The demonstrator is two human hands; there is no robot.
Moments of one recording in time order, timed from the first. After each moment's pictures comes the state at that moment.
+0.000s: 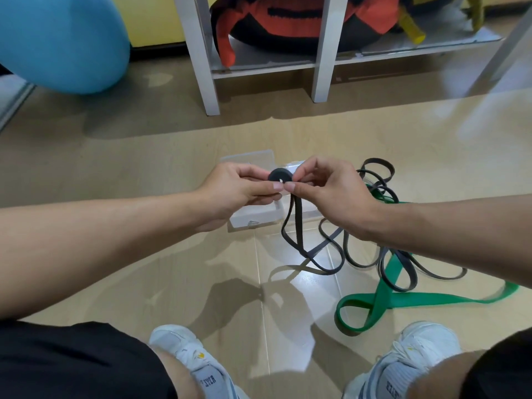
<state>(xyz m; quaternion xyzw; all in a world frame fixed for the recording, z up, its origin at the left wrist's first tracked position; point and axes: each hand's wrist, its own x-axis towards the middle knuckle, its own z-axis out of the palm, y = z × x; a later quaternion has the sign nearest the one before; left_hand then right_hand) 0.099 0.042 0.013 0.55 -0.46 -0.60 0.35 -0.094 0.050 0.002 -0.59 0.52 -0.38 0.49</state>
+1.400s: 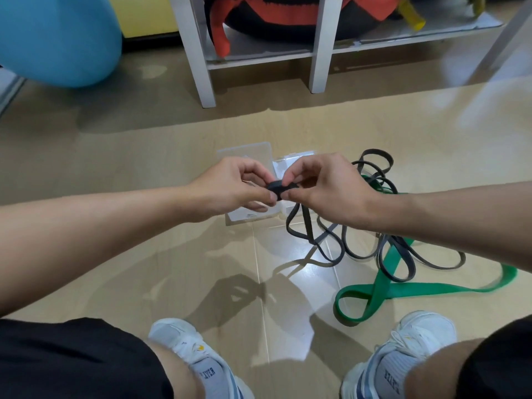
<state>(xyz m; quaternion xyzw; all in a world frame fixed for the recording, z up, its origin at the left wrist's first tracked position) 0.108 0.042 0.012 0.54 -0.58 -0.56 0.23 -0.096 0.053 0.008 -0.69 0.54 -0.27 0.41</state>
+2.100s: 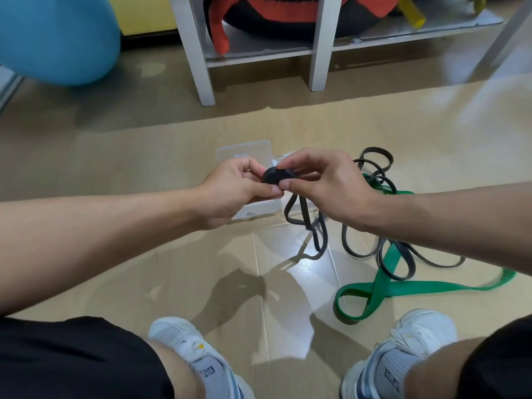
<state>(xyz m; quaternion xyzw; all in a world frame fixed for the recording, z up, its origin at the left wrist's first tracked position) 0.095 0.048 0.004 0.54 -0.46 -0.62 0.34 -0.096 0.053 0.000 -0.65 0.50 -0.36 0.45</state>
